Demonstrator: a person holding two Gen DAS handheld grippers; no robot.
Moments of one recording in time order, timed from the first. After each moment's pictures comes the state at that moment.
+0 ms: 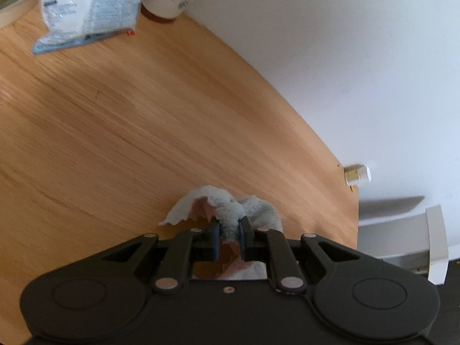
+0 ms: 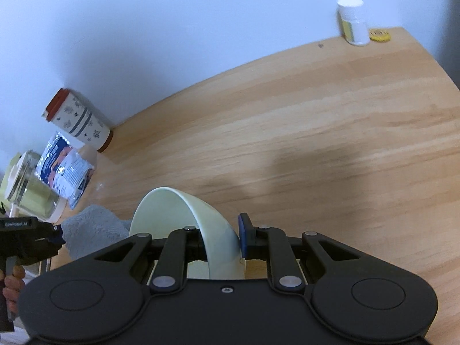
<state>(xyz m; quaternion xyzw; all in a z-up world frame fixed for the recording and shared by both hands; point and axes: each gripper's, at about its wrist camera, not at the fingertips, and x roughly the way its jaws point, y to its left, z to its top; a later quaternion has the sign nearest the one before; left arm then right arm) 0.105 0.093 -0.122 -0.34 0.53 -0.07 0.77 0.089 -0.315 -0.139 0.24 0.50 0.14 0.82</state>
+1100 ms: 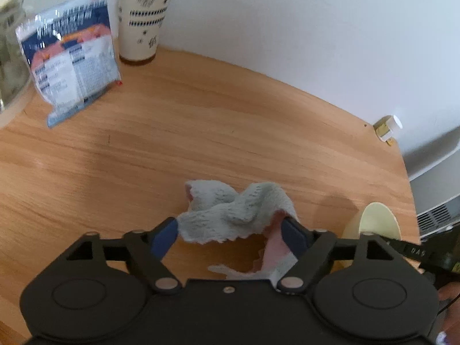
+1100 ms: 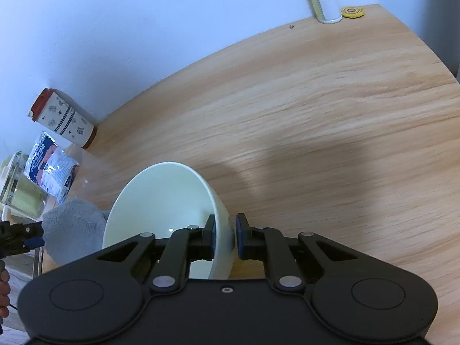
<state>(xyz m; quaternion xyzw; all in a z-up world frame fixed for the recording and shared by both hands) 0.080 0.037 -0.078 -0.12 0.52 -0.05 0.84 0.081 -0.327 -0.160 0.24 0.51 0.13 0.81</state>
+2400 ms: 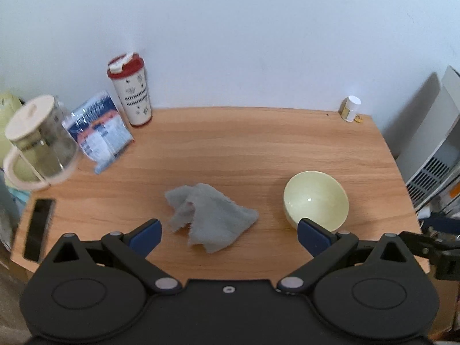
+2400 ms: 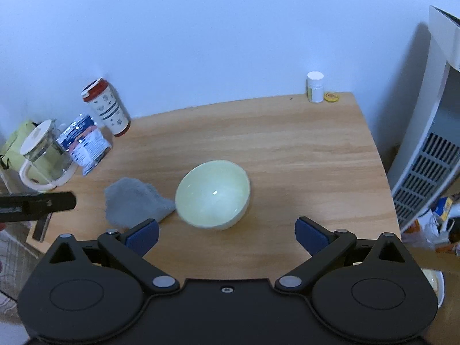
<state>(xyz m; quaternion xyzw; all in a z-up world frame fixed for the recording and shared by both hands) -0.027 -0.077 0.062 0.03 0.47 0.00 0.88 -0.038 -0.355 0.001 0.12 0.47 0.12 0.86</state>
